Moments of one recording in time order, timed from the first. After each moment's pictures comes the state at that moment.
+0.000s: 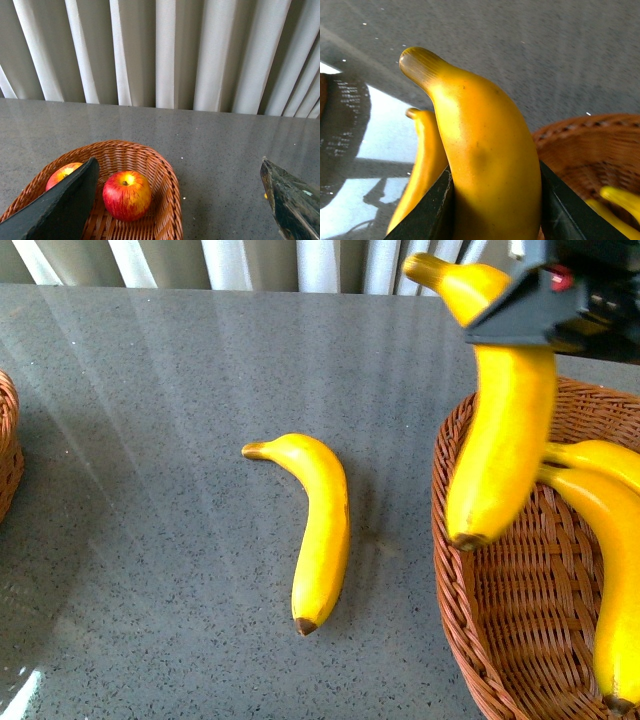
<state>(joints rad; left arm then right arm) 0.00 0.02 0.01 0.00 0.00 -0.01 0.22 1.58 0.85 0.01 -0.29 0.12</state>
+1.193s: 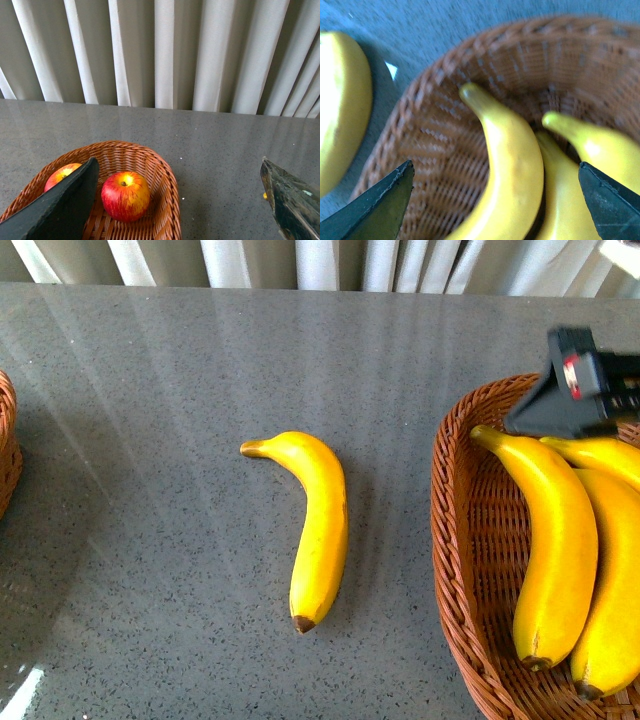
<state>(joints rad) 0.00 0.02 0.01 0.00 0.00 -0.01 0.16 1.65 0.91 -0.19 -0.23 -0.08</state>
